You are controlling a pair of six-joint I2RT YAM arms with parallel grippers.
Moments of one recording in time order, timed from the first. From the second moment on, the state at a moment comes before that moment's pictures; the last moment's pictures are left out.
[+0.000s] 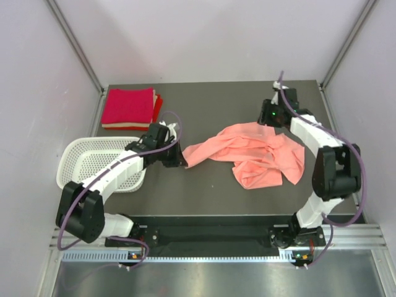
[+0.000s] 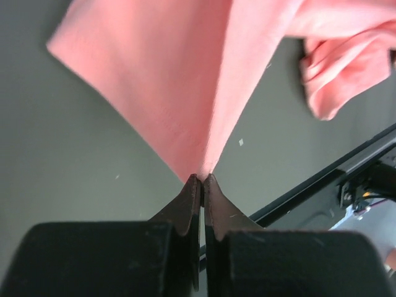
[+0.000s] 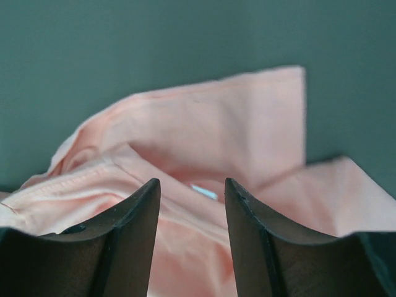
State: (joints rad) left arm -0.43 1.33 0.91 -0.44 0.35 -0.49; right arm 0.12 1.66 1.24 -0.35 -0.09 0.27
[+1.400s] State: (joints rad) left arm -0.43 1.40 0.70 -0.45 0.27 -0.58; right arm 0.36 1.42 0.99 -0.43 -0.12 0.21
